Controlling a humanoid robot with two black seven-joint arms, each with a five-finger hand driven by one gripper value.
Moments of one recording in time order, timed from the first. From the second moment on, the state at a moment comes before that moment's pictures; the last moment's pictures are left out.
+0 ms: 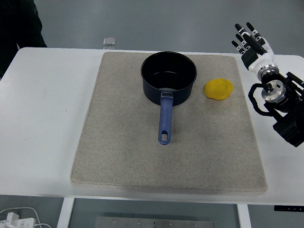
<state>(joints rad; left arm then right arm) -0.07 0.00 -0.06 -0.17 -0.06 -0.09 0.14 1.01 -0.14 0.58 0.43 0.22 0.04 0.26</state>
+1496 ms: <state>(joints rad) -0.07 0.00 -0.05 -0.16 -0.06 -0.09 0.14 0.85 -0.38 0.52 0.84 -0.72 0.08 0.47</state>
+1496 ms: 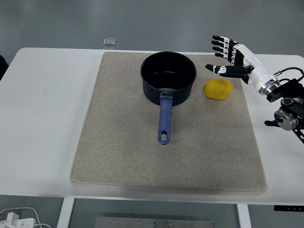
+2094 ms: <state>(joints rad) -0.07 0.00 -0.05 -0.16 -0.06 -0.09 0.14 0.96 -0.44 0.30 0.85 -1.06 -0.01 0.58</state>
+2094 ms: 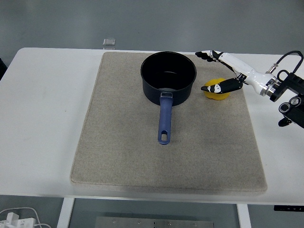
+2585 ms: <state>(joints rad) -0.07 0.00 -0.05 -0.16 -0.06 -0.09 0.14 0.97 -0.42 0.20 0.72 -1.17 -0.10 0.58</state>
